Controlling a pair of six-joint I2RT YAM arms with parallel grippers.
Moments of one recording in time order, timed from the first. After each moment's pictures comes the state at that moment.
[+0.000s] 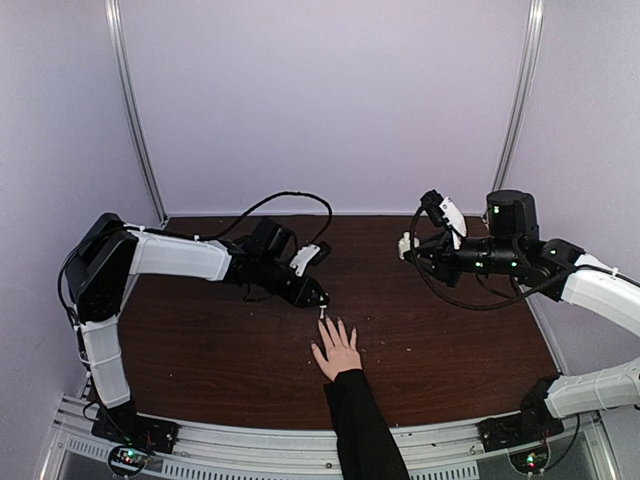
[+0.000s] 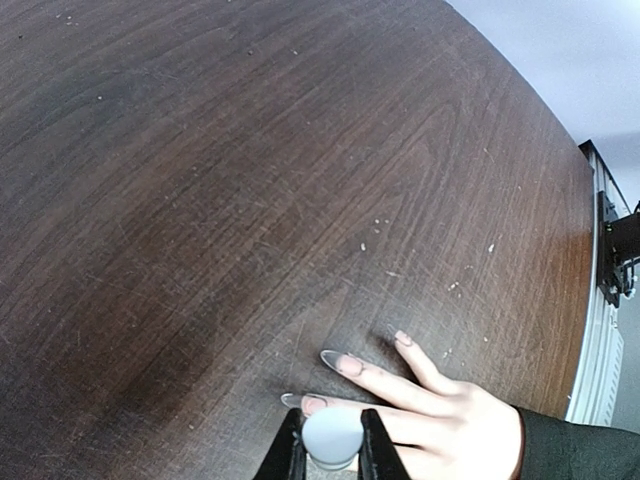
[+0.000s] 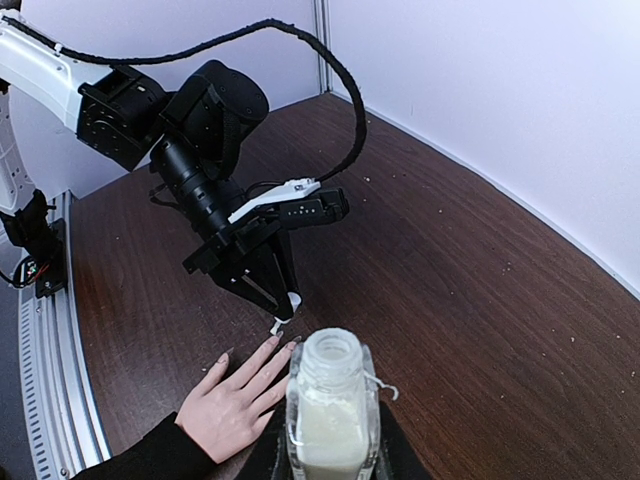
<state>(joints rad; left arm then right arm) -0.75 1.94 1.27 -0.14 0.47 -0.13 0.60 1.06 0.90 -0.24 -0.35 -0.08</state>
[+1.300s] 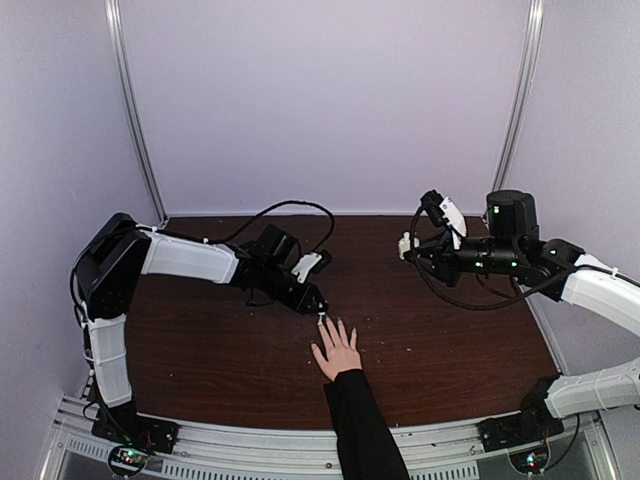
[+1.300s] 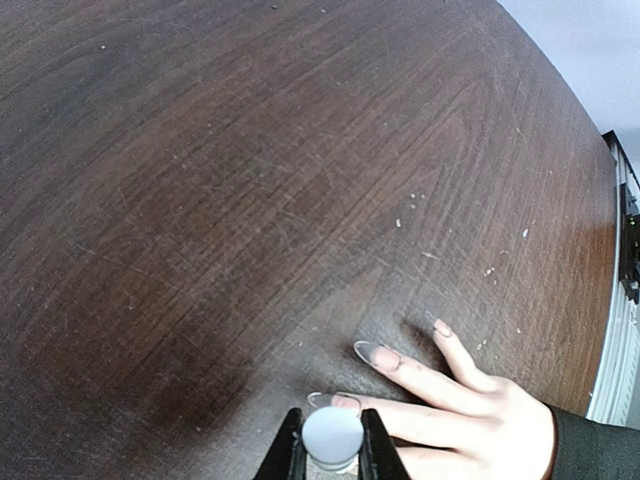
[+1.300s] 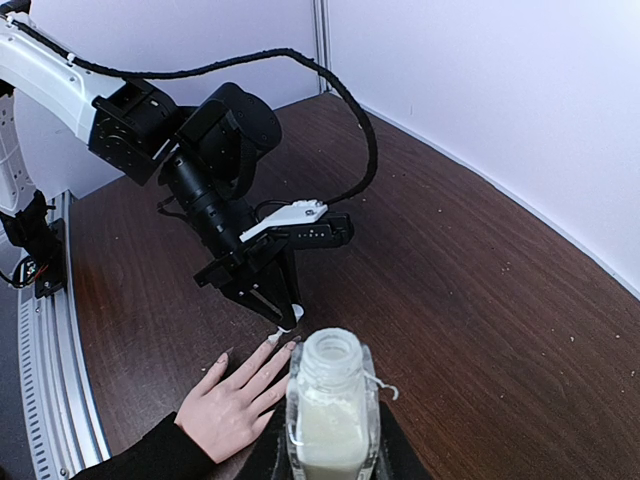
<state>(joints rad) -0.75 2.00 1.28 -0.15 0.45 -0.13 0.60 1.06 0.90 -0.24 -0.35 -0.08</state>
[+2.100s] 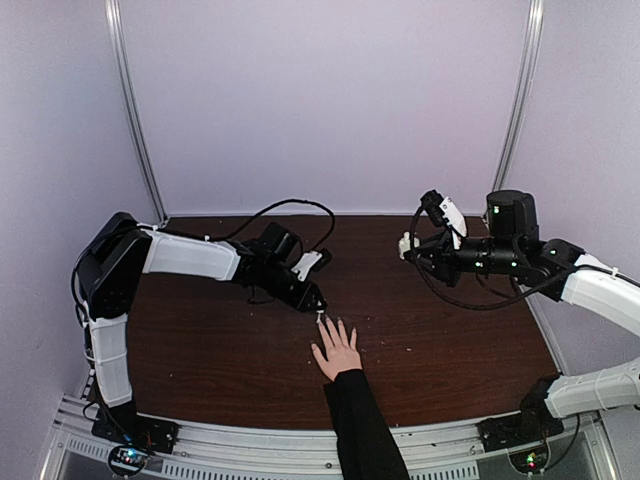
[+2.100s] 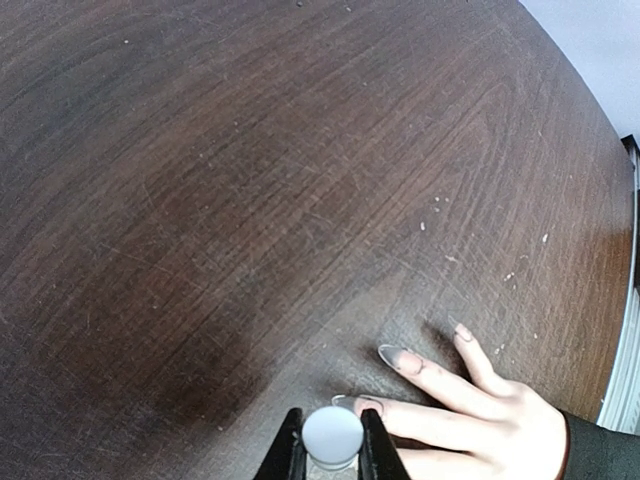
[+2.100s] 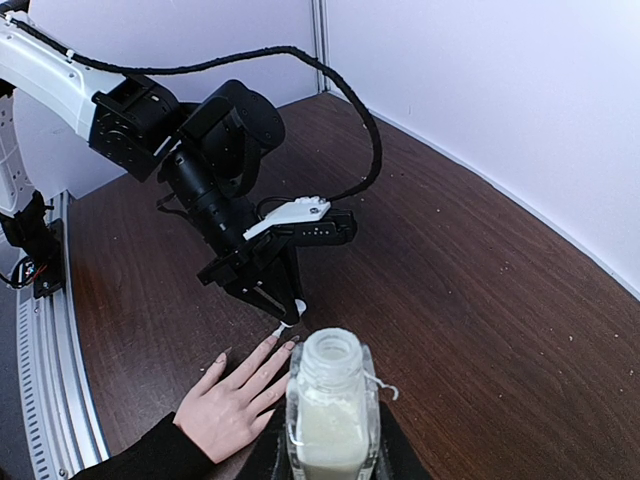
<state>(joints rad) -0.75 2.01 1.32 -0.20 0.40 -0.12 0.60 1.06 0.90 -0.24 -0.35 -0.08</state>
